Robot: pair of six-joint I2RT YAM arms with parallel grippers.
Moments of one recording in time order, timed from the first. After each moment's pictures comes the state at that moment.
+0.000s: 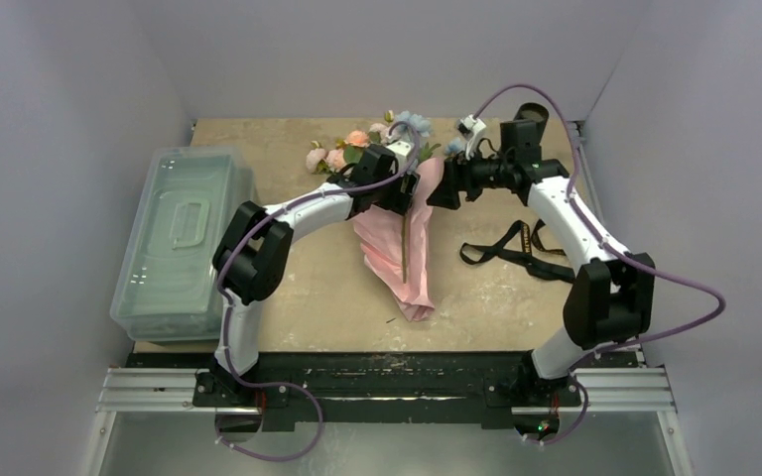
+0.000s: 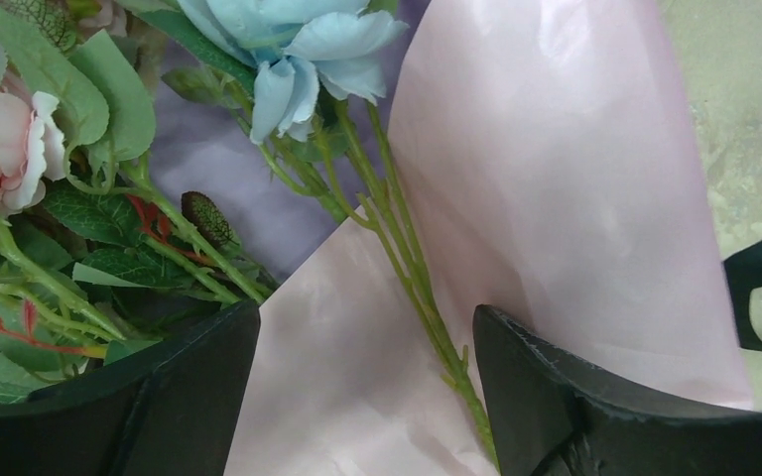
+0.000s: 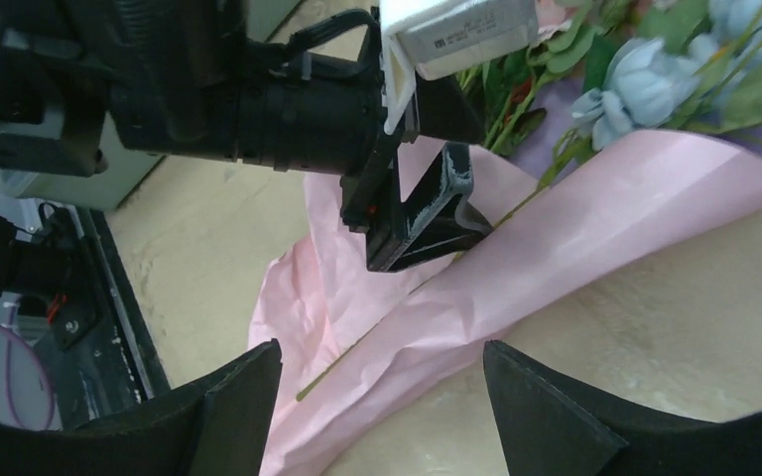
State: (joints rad) left arm -0.62 2.06 1.55 -0.16 0.00 -0.14; right arm 0.17 1.57 1.38 -0.56 -0.81 -0.20
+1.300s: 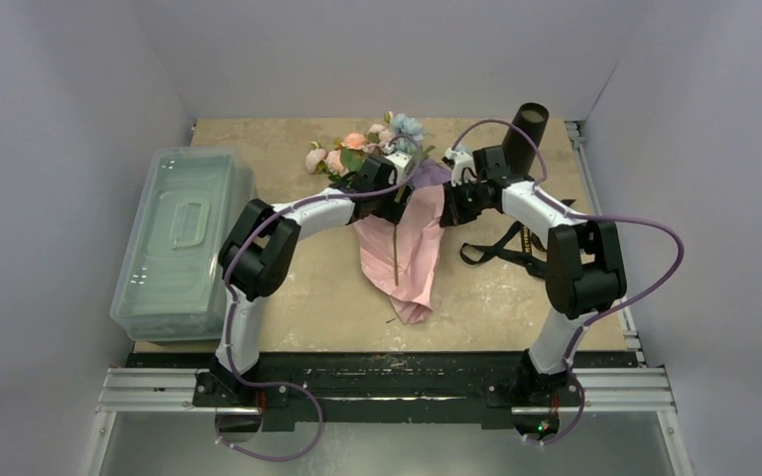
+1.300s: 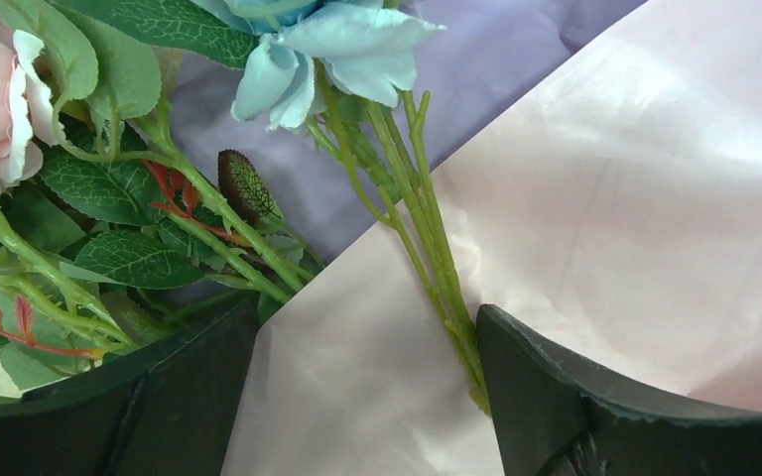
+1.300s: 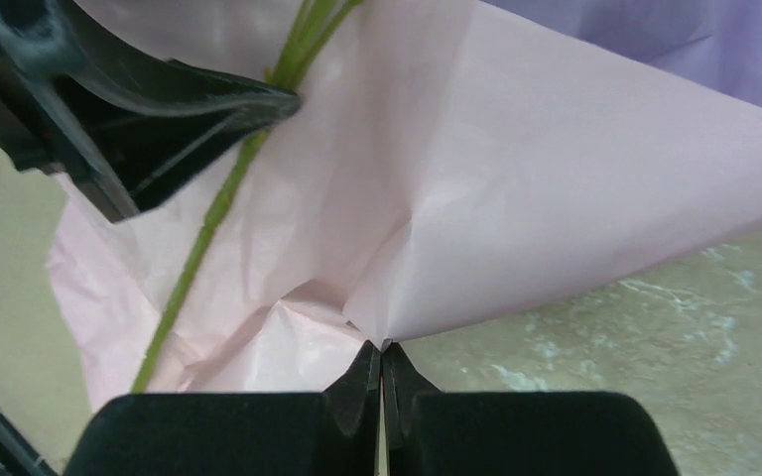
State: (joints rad) left arm -0.62 2.11 1.49 -0.12 -0.10 -0.06; right arm 0.24 1.79 1.25 -0.43 -0.45 -0.04
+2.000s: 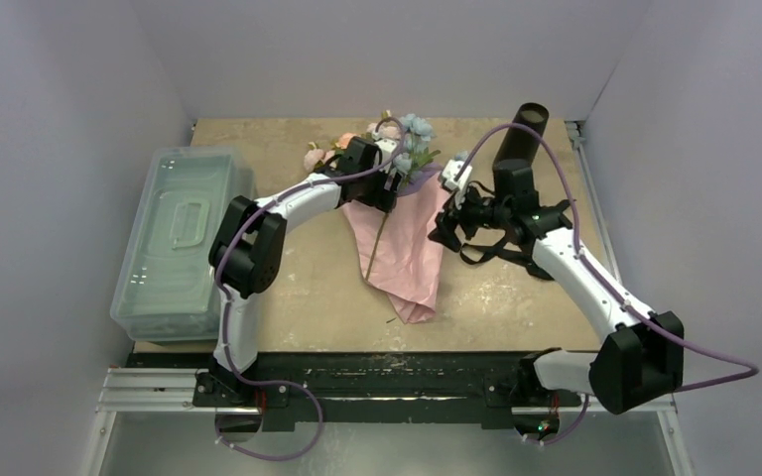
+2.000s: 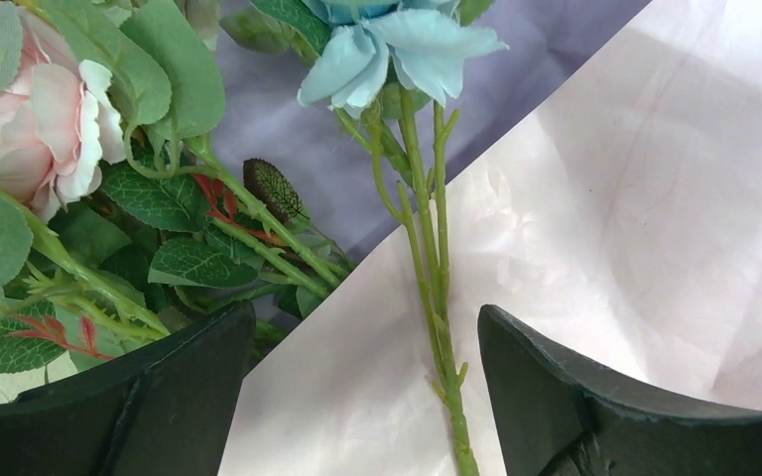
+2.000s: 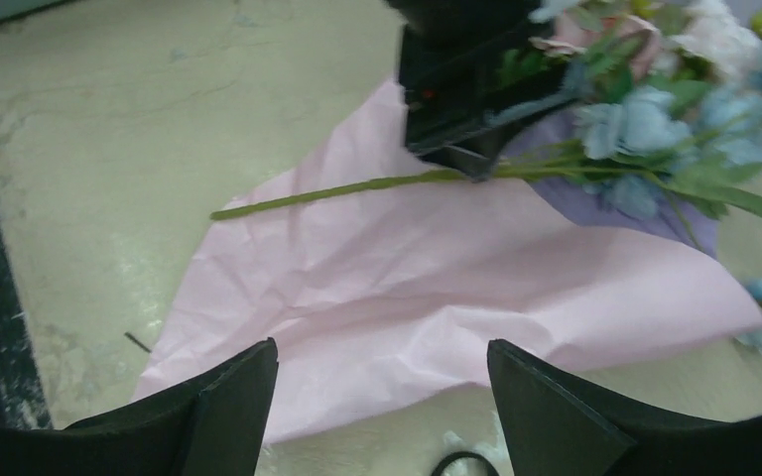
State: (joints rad) left arm -0.53 2.09 1.58 -0.27 0.06 -0.07; right arm 0.30 1.28 1.05 -0.40 -0.62 -0.46
